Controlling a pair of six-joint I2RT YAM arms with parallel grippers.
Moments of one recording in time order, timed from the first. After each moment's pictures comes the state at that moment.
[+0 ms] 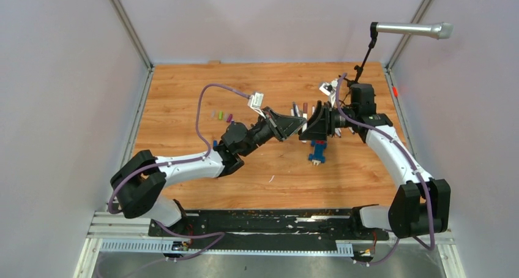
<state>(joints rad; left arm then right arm) -0.96 1.48 0.81 0.95 0.03 -0.86 0.14 1.30 1.00 -0.37 -1.41 0.03</state>
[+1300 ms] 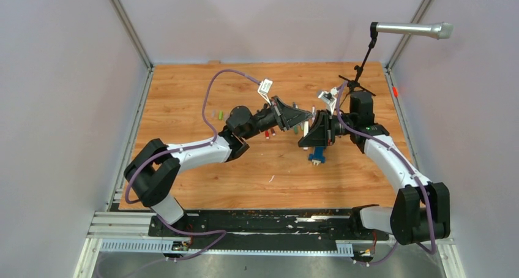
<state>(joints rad) -0.84 1.62 0.96 0.97 0.33 -0.99 0.16 1.25 0.85 -0.10 -1.50 0.24</state>
